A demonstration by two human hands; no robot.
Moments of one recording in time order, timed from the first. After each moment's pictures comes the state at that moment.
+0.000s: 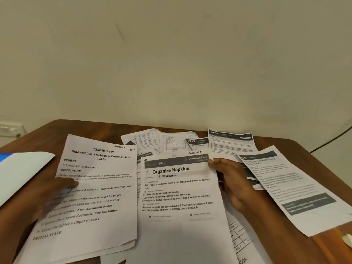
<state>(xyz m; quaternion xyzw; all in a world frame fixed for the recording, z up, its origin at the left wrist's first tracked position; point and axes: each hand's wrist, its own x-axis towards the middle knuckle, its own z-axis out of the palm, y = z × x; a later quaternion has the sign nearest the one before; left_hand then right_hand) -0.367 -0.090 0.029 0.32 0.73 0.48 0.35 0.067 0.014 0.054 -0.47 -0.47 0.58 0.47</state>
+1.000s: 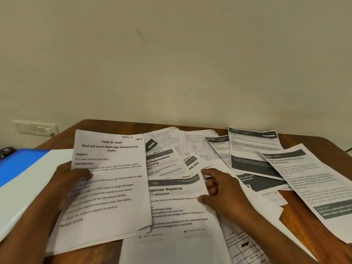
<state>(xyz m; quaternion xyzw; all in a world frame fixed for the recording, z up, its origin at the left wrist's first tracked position) -0.364 -0.112 0.053 0.25 0.76 0.51 0.31 0.020 -0.031 0.036 -0.50 -0.72 0.36 0.31</state>
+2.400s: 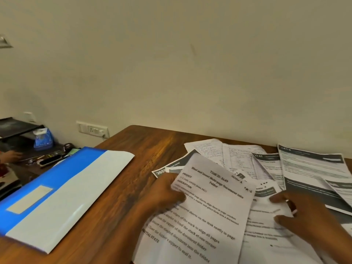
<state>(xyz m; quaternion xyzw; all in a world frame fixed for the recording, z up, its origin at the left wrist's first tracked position) -0.294 -0.104 0.051 0.51 0.67 0.39 0.38 0.055 -0.001 0.037 -0.58 -0.76 0.19 0.23</state>
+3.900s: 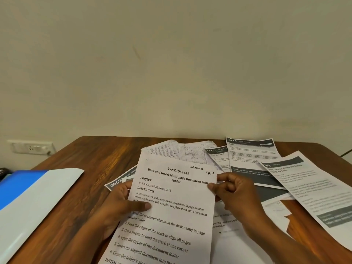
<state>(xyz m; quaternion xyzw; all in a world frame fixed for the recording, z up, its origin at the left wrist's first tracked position) -0.274 -0.096 0.053 0.40 0.54 0.48 0.56 0.018 -0.031 0.059 -0.51 -0.57 0.45 0.46</state>
